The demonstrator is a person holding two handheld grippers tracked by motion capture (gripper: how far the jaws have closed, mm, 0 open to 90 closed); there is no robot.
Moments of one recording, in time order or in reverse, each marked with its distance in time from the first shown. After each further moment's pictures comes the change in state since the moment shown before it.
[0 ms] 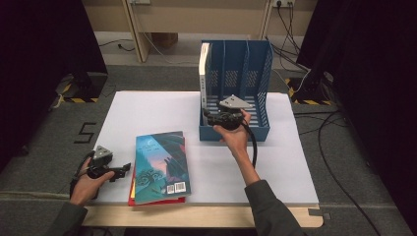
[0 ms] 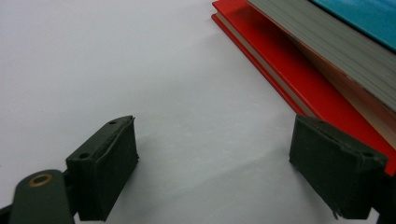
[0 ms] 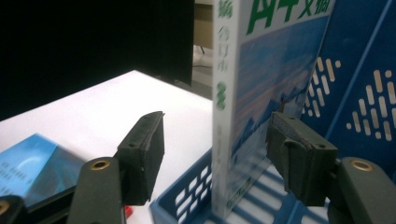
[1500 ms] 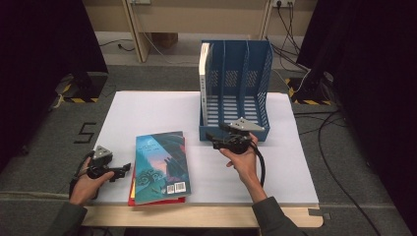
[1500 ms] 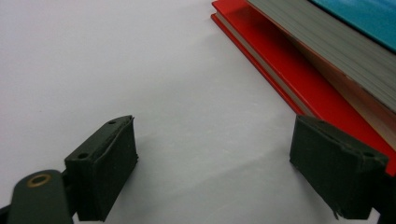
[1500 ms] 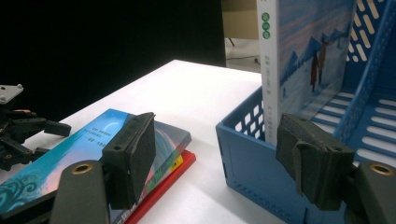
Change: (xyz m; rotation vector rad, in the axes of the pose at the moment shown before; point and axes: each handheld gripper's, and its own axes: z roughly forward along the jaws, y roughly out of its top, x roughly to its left) left arm 0.001 0.000 0.000 0.001 -0.005 0.001; right arm 0.019 -0.044 -0.049 0.006 0.135 0.162
